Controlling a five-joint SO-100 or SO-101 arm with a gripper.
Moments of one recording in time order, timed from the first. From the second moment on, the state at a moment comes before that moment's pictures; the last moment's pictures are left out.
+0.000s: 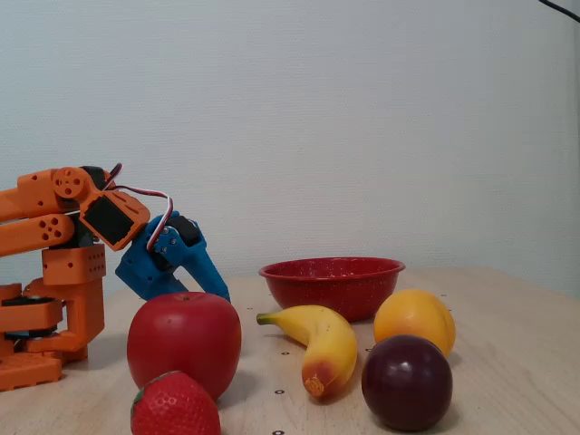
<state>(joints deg) -4.7 182.8 174.0 53.5 -2.8</state>
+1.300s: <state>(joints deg) -13.6 119.8 105.6 76.8 10.6</state>
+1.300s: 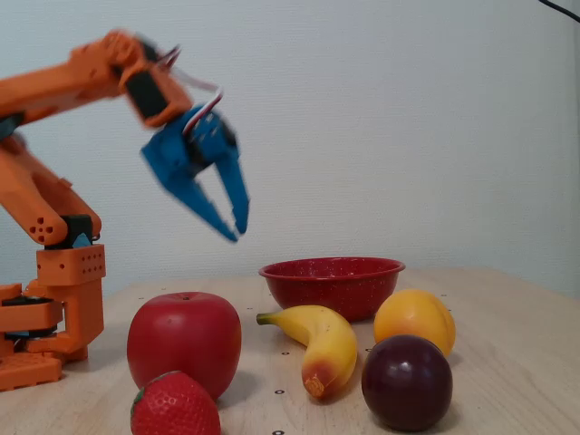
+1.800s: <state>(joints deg) -26.5 64.4 36.4 102.7 22.4</state>
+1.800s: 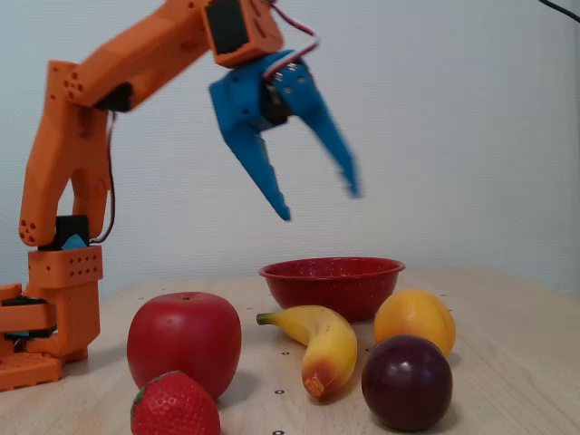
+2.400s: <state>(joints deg) -31.1 32.2 13.1 102.7 35.9</state>
